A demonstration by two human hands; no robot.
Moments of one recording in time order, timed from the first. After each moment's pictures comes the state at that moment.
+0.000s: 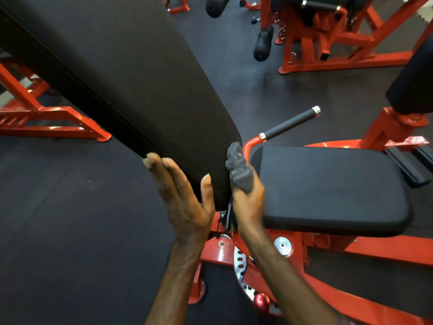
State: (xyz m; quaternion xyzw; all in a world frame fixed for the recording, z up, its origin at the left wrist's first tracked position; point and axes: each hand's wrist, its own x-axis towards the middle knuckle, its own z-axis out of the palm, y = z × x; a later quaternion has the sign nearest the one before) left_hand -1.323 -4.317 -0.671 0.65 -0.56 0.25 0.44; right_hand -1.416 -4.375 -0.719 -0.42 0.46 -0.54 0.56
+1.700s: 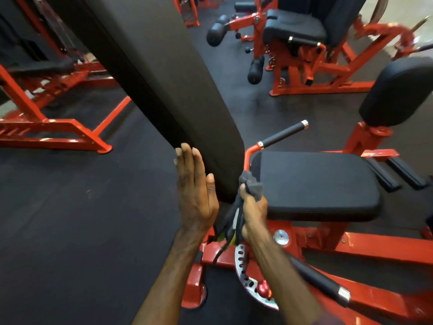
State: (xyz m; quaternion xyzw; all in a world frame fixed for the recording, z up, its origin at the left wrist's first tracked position) left_hand -1.308 -4.290 -0.658 0.64 -0.60 0.16 0.45; right_hand -1.414 -4.333 -0.703 -0.21 0.53 -0.54 0.62
